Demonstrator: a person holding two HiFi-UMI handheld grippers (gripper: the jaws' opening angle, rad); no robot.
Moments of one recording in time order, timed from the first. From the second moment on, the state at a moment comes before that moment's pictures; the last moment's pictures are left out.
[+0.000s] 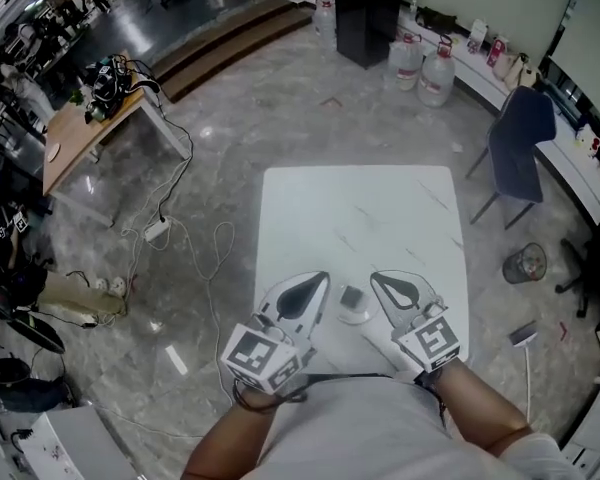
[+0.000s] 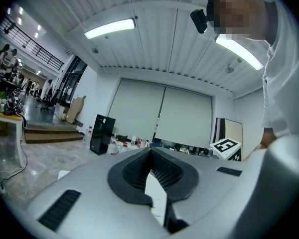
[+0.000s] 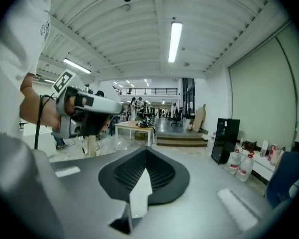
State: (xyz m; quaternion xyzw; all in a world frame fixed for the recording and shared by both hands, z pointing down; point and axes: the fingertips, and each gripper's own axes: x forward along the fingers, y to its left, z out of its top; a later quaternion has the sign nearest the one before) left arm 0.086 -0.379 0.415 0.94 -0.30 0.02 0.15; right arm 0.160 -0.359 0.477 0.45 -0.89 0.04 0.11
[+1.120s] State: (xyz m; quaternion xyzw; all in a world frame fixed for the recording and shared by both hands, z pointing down) left arm 0.102 -0.352 0.286 0.97 -0.22 -0.04 0.06; right arm 0.156 -0.315 0.278 0.50 -0.87 -0.02 0.01
